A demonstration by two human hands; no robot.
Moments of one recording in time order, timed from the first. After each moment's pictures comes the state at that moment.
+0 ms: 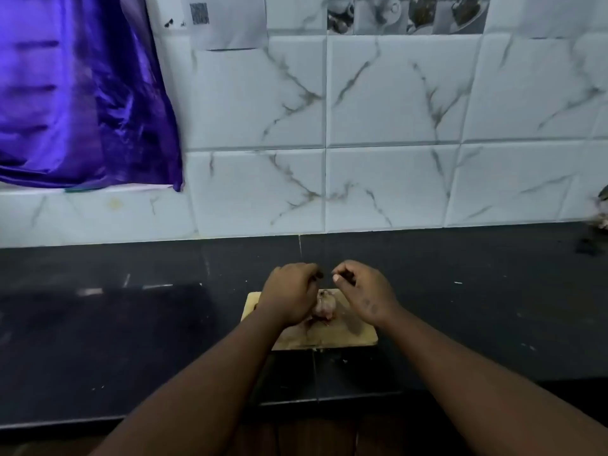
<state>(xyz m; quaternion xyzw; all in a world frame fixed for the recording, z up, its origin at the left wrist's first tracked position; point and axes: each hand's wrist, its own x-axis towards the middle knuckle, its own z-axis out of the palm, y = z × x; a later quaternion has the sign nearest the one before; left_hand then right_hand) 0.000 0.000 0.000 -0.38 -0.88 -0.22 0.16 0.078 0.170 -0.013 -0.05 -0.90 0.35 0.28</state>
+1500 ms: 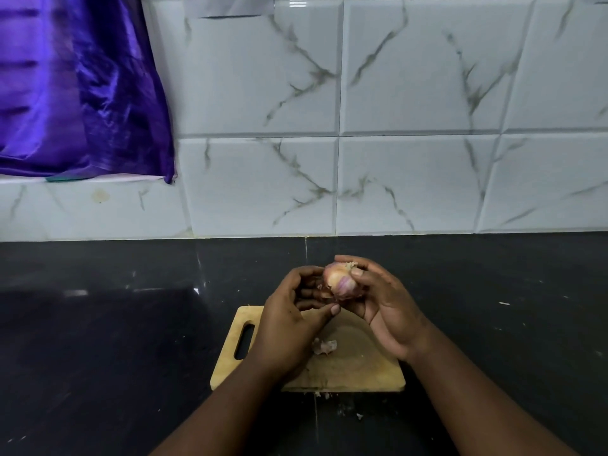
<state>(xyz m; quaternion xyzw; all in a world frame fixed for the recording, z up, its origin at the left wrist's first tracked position) 0.000 0.009 -0.041 -0.30 -0.70 -0.65 0.02 0.041 0.184 -0.027 0.06 -0.53 0.83 0.14</state>
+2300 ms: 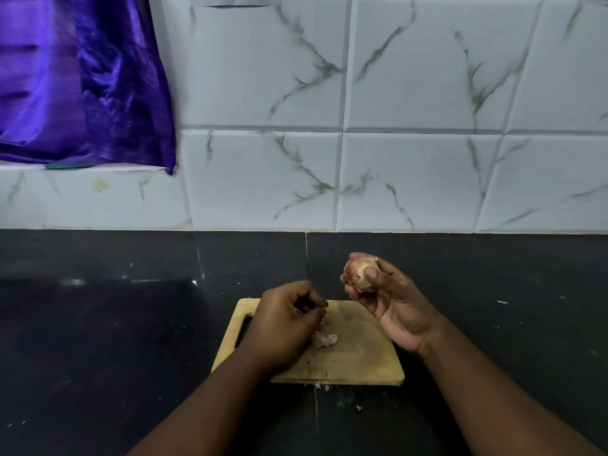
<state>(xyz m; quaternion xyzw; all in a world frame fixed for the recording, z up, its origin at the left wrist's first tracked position) -0.010 -0.005 -0.047 -0.31 -0.79 -0.53 0.04 0.045 0.202 -0.027 0.05 -0.51 0.85 0.09</state>
